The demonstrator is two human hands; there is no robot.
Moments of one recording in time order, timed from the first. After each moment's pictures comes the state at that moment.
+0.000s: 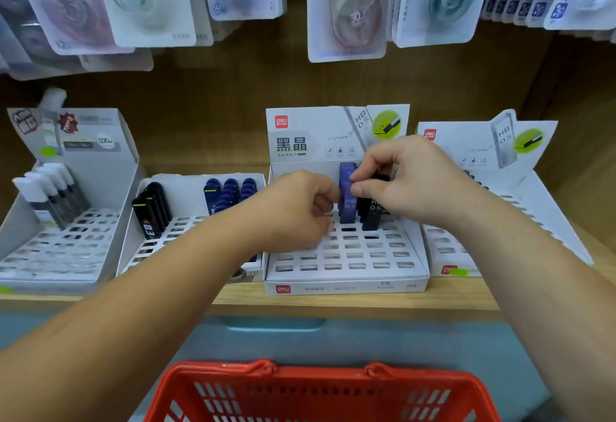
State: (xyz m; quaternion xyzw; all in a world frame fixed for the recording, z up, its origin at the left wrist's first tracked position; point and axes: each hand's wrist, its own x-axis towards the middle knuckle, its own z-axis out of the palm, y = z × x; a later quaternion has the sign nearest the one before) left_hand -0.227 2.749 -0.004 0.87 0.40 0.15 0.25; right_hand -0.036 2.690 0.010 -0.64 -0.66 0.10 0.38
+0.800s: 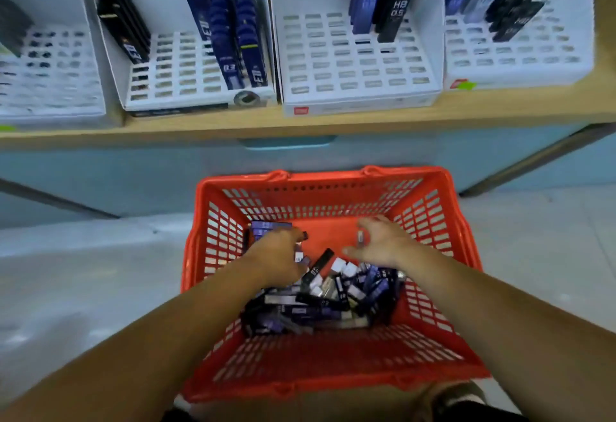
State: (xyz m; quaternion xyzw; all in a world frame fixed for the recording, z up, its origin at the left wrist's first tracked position) left_hand -0.339 2.606 -0.238 0.79 0.44 -0.18 0.39; right_hand -0.120 2.531 -0.219 -0.78 -0.45 0.43 -0.10
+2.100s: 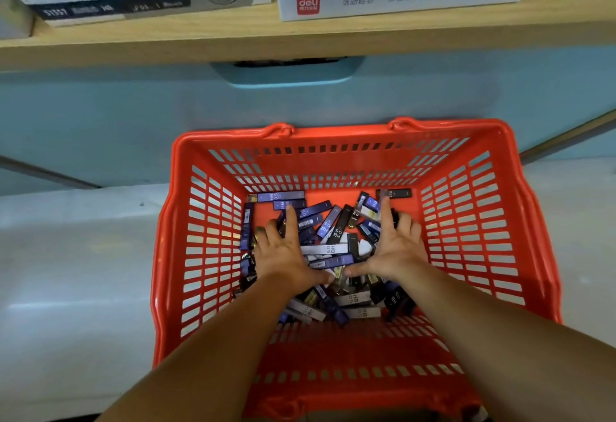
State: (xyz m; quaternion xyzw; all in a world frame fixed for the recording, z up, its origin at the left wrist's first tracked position) left_hand -0.337 2.555 -0.351 0.71 0.59 -0.24 0.30; right_hand -0.140 2.491 -0.345 -0.84 -0.39 0.37 -0.10
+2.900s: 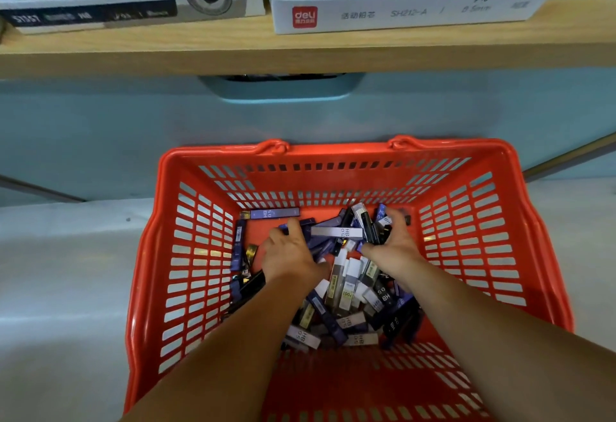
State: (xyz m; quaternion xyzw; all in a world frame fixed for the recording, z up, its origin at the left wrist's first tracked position) left_hand -0.300 2.575 -0.358 0.70 0.62 -0.19 0.30; right_hand -0.121 2.516 -0.354 -0.83 -0.17 0.50 0.20
